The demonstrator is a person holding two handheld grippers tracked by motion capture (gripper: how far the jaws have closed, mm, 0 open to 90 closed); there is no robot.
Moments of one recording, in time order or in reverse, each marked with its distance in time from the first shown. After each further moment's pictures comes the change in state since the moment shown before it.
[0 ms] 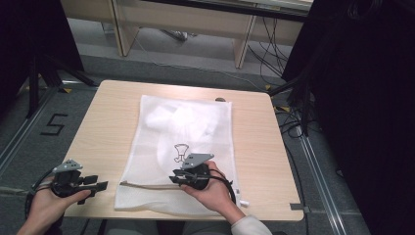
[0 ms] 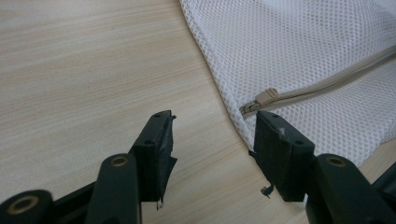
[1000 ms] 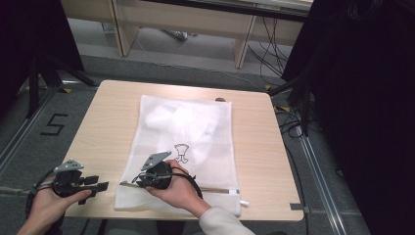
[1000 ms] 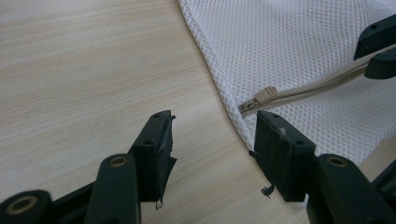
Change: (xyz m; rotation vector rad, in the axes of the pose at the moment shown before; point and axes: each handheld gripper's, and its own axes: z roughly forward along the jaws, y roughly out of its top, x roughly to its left) left arm -0.002 0.000 0.004 -0.012 -0.009 -0.030; right arm 0.037 0.046 0.072 0.097 0.101 -0.063
